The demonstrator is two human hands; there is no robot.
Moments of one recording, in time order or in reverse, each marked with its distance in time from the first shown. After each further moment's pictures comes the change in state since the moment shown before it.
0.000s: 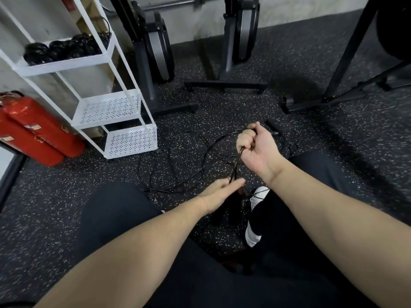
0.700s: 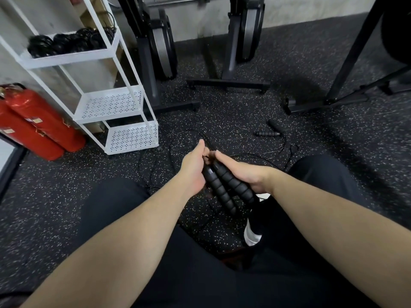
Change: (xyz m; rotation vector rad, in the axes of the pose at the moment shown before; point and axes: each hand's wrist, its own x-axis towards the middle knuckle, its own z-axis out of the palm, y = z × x) left_hand 0.004 0.043 -0.042 -0.871 0.540 -0.187; right_hand -0.021 0.032 -0.035 -1.435 -0.255 0.439
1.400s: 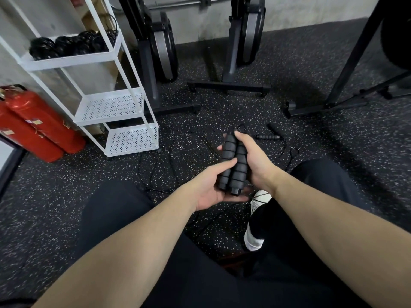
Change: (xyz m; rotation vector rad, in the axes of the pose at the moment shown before) left_hand -0.034 -0.007 0.002 0.096 -0.551 -0.245; right_hand 0.001 -0.023 -0.005 0.426 0.425 -0.364
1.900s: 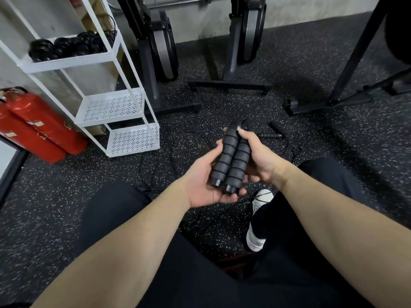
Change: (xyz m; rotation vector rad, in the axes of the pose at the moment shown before) left_hand -0.011 0.020 -0.009 -0.054 -0.277 -0.097; right_hand -0.004 -0.020 -0.008 -0.111 -0.149 0.042
